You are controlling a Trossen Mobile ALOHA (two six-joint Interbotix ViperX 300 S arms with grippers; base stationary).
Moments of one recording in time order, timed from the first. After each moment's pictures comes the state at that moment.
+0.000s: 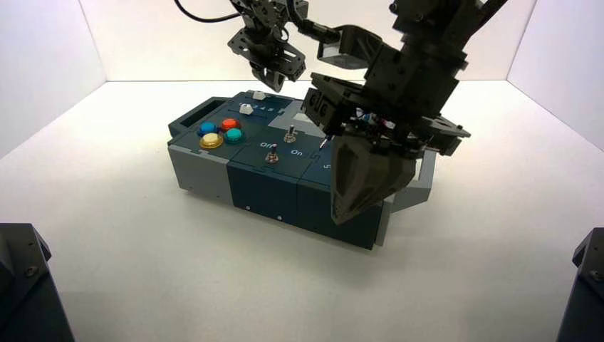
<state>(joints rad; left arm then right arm) -0.48 0.56 0.15 0.26 0.35 -0.03 0.96 -0.16 0.97 0.58 0.59 0.07</state>
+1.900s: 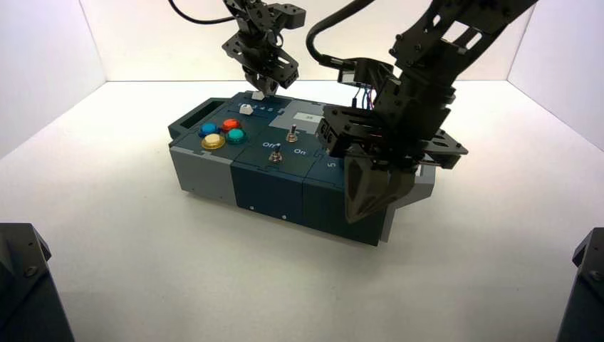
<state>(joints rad) -0.48 0.54 0.21 0.26 0.38 0.03 0.85 -0.03 1.01 0.55 0.43 0.07</state>
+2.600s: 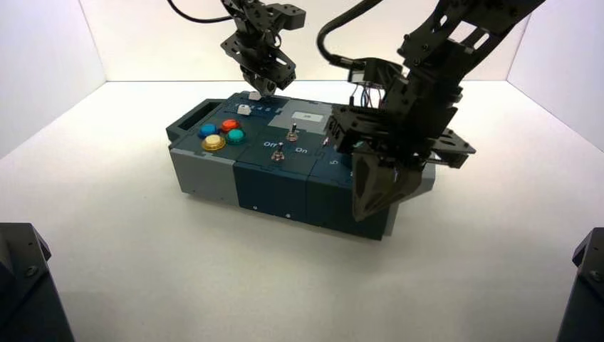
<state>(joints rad) -0.48 0.53 0.23 0.26 0.38 0.06 0.80 -0.03 1.01 0.55 0.44 0.07</state>
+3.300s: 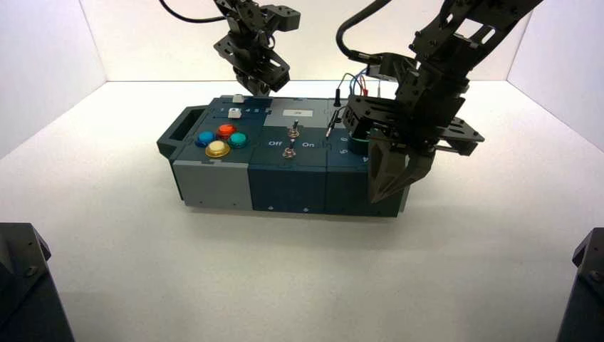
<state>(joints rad) -0.47 0.49 0.29 0.26 0.39 0.07 0.66 0.00 0.98 0.47 0.45 0.07</state>
